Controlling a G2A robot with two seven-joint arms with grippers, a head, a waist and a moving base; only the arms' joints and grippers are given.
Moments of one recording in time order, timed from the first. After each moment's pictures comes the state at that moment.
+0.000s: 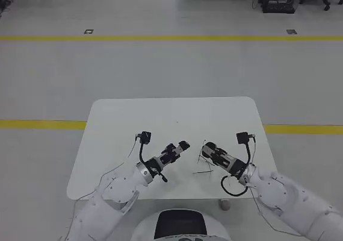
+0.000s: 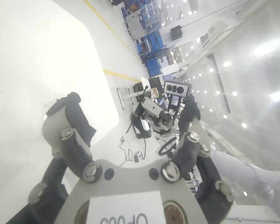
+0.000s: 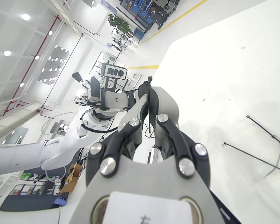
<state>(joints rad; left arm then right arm) 1.56 -1.17 -1.03 -1.71 0.06 -0.22 -0.31 -1.40 -0.66 0.72 -1.78 0.00 -0.34 -0.05</state>
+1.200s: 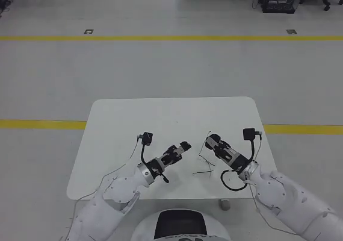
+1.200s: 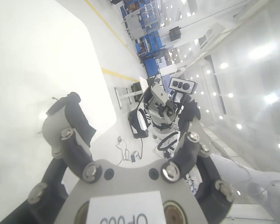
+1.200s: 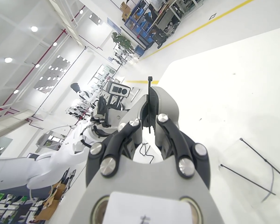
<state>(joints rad) 1.56 -1.17 -1.01 -1.72 -0.04 -0.18 -0.36 -1.45 -0.71 0.81 -1.78 -0.06 -0.33 -0.15</state>
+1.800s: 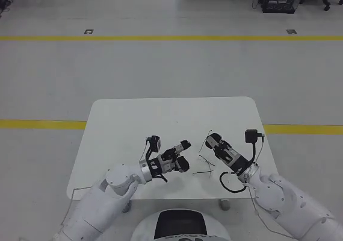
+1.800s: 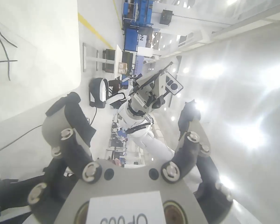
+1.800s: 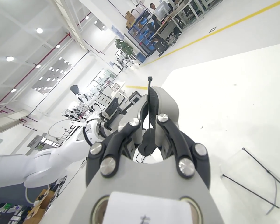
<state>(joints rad) 1.48 -1.17 -1.01 -1.62 -0.50 0.00 -0.64 -1.52 -0.74 0.86 -1.81 -0.16 -0.34 -0.20</state>
